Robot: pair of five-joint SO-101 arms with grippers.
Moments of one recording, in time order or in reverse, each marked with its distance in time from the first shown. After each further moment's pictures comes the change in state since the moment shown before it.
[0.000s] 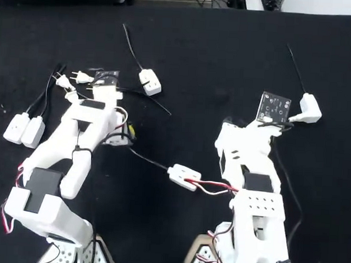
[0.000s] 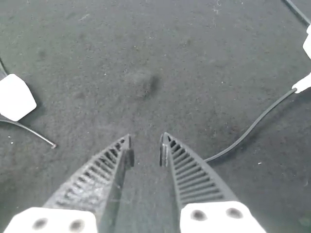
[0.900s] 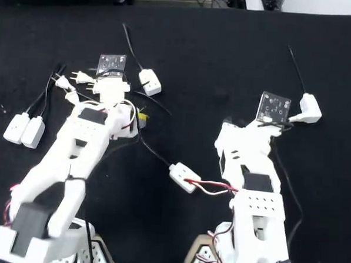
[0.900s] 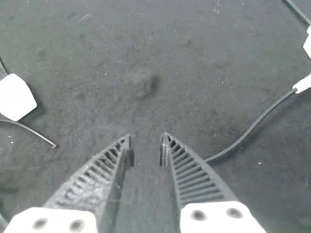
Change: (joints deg) left arm 5.6 -16.2 7.2 -12.4 1.4; right arm 0.0 0.0 0.0 0.0 0.0
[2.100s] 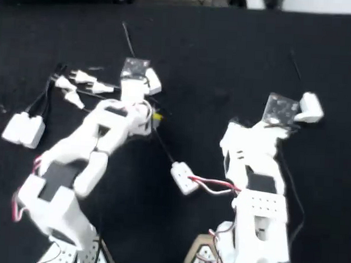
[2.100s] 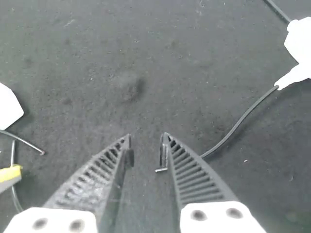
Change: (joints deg) left arm 3.2 23.6 -11.4 -12.9 -3.7; right arm 2.8 0.0 0.0 0.0 0.0
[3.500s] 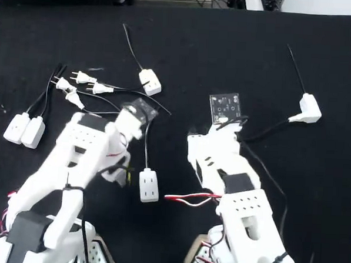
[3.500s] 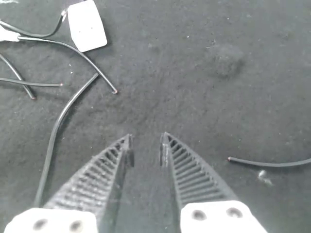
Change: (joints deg) left arm -1.3 -30.0 16.0 43.7 -35.4; right arm -18.1 0.5 0.4 3.6 8.4
